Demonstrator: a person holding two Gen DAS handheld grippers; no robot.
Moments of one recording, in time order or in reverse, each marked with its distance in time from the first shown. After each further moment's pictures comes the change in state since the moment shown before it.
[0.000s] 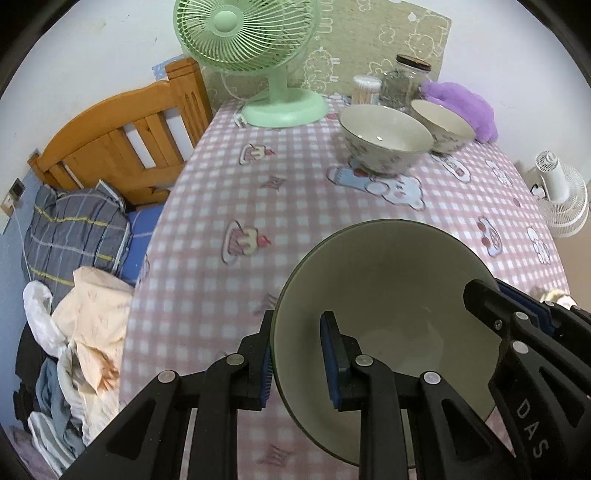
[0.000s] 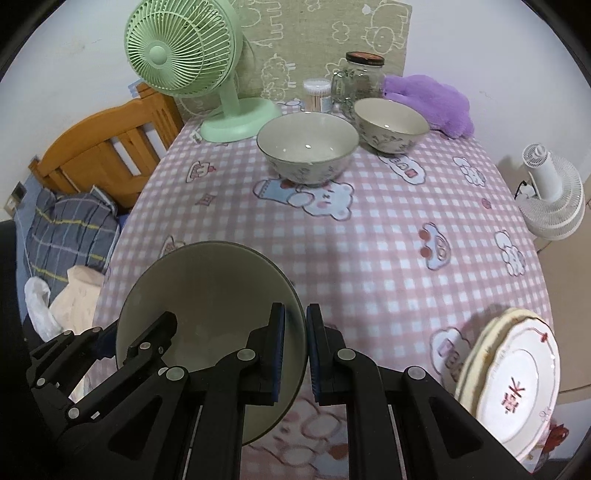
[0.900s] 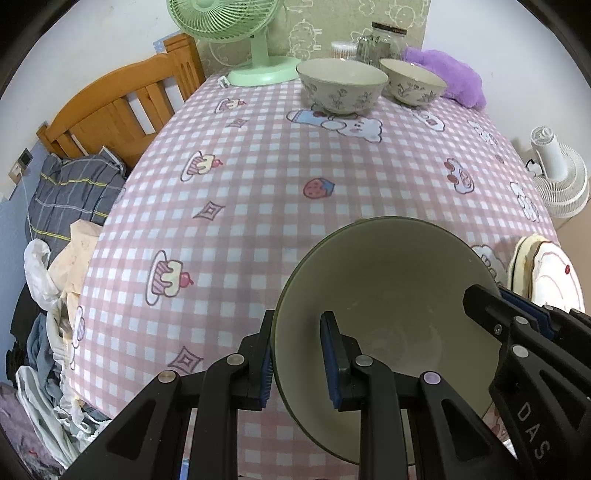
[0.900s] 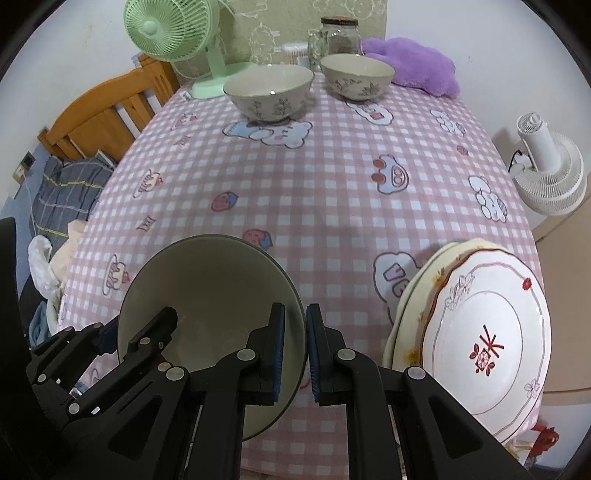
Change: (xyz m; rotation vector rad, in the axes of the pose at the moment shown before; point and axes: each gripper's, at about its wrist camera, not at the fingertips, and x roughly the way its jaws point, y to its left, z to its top) left arm -0.002 -0.068 -0.069 -0.051 0.061 0.028; right arm -0.007 -0.070 -0.070 -0.042 0.096 0.030
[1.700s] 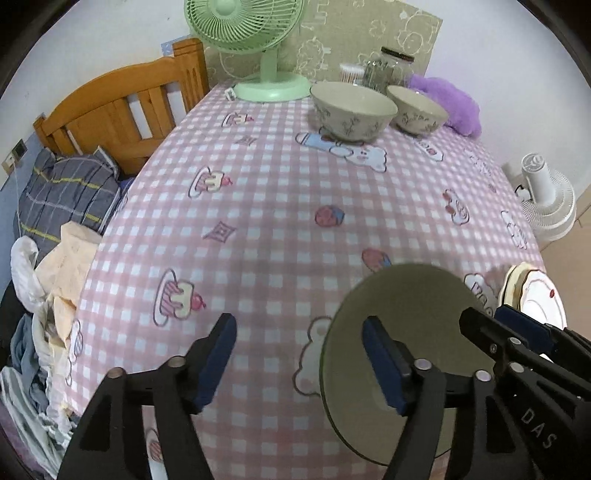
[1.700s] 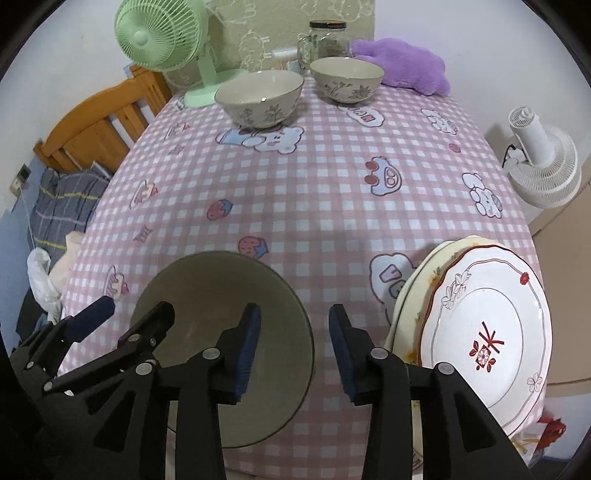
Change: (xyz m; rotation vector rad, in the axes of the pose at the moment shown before) left arm -0.012 0.034 0.015 -0.038 -0.062 -0.088; right arm -0.007 -0.002 0.003 0.051 -0.034 0.003
